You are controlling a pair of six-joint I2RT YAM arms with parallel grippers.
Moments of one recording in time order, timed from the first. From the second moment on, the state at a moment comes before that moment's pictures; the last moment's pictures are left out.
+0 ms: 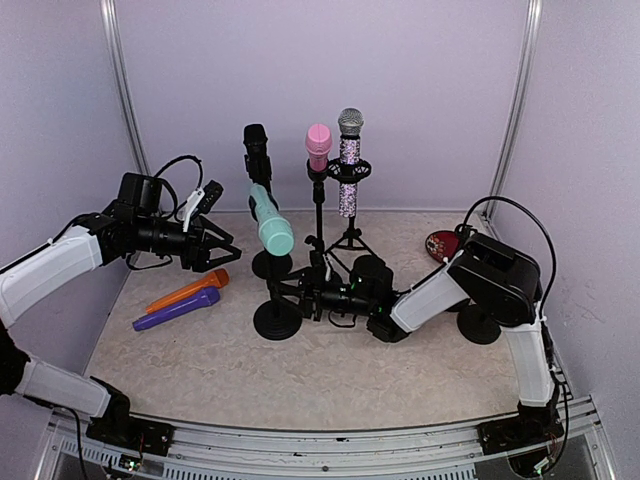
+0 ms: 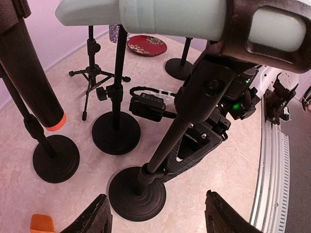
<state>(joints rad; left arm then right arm) -0.34 1.26 1.04 -0.39 0.75 0.27 0.91 2.20 1.12 1.15 -0.49 1.53</state>
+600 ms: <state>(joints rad) -0.35 1.25 1.03 -0.40 0.75 0.28 0.91 2.24 1.15 1.24 -0.47 1.62</state>
